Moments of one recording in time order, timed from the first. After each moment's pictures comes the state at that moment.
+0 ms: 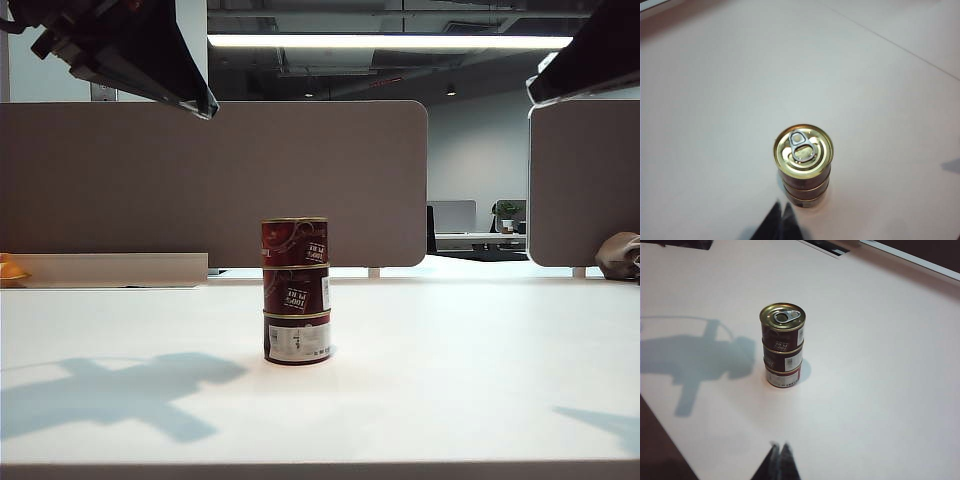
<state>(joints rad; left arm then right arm) -0.69 1.00 0.75 -0.23 0.04 0.09 0.78 0.47 0.42 -0.28 0.03 -0.08</state>
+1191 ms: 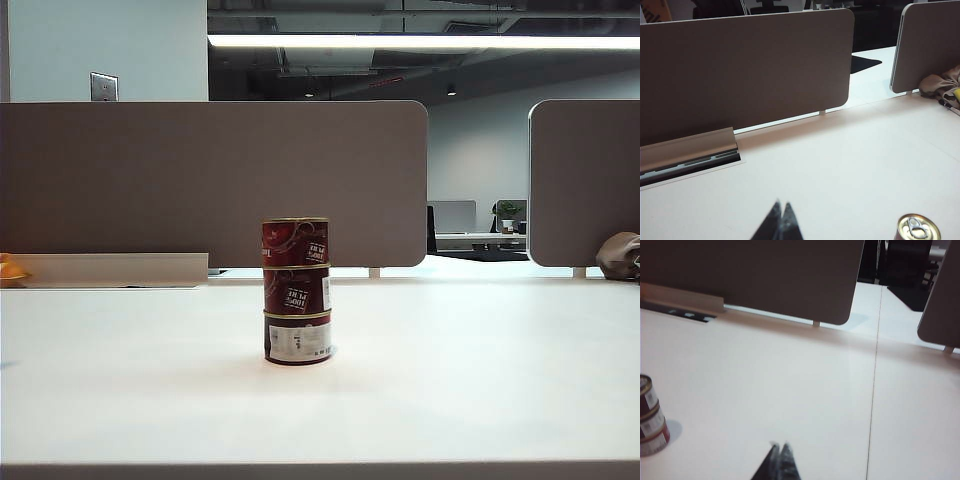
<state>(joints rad) -0.32 0.47 0.67 -0.23 0.06 0.09 0.34 0.14 0.35 -0.29 0.02 -0.08</state>
